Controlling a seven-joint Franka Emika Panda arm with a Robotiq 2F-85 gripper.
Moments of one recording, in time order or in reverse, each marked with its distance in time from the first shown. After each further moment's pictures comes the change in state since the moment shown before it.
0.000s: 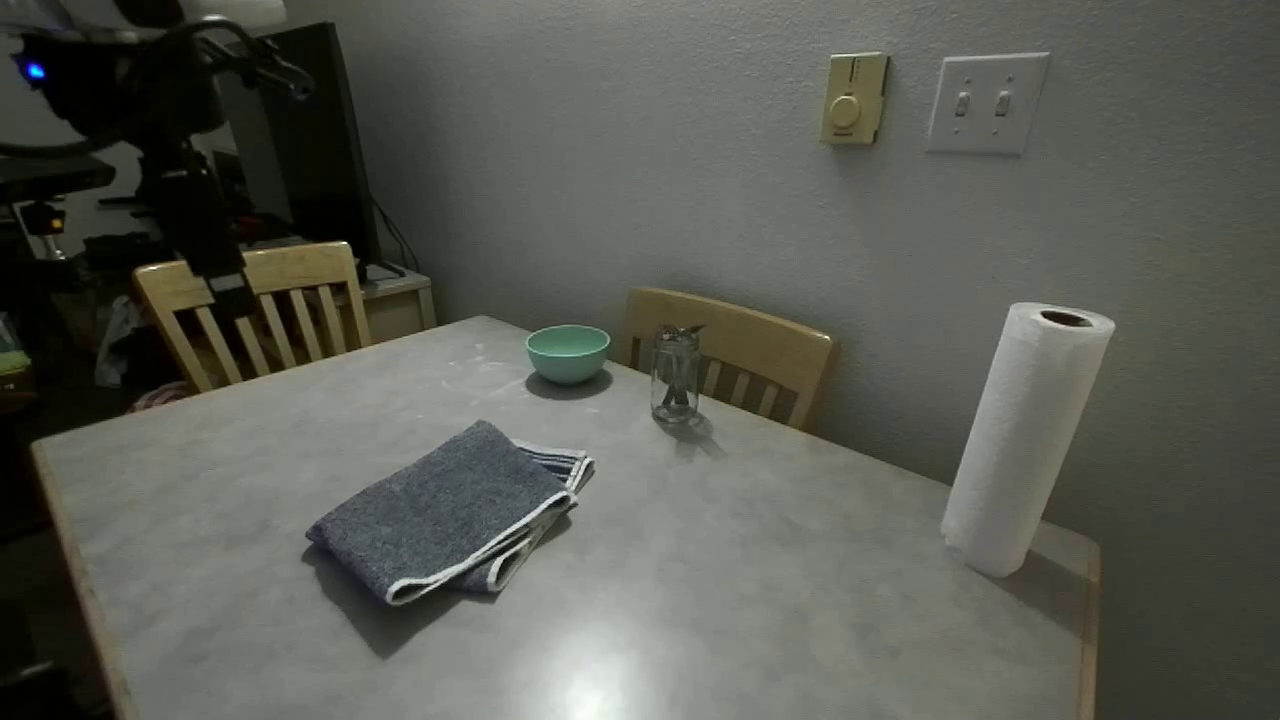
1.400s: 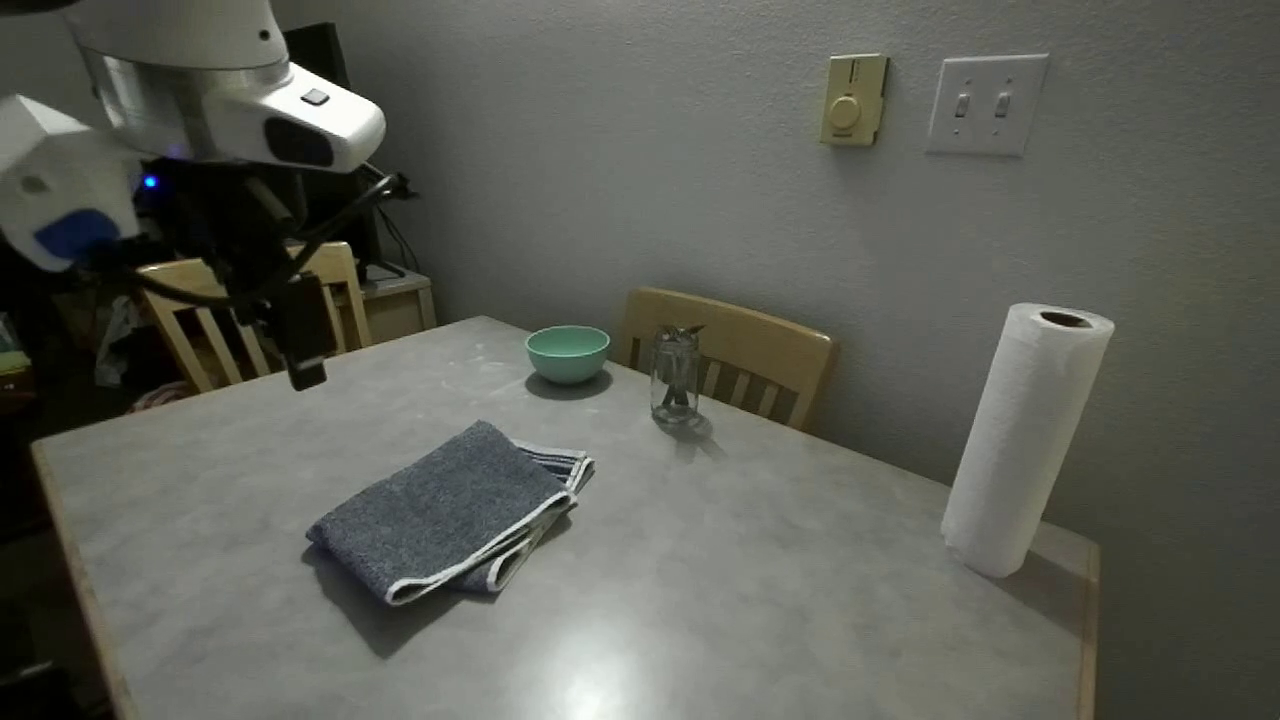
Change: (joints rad) arm 0.036 0.185 -0.157 0.021 0.112 0.055 -0.407
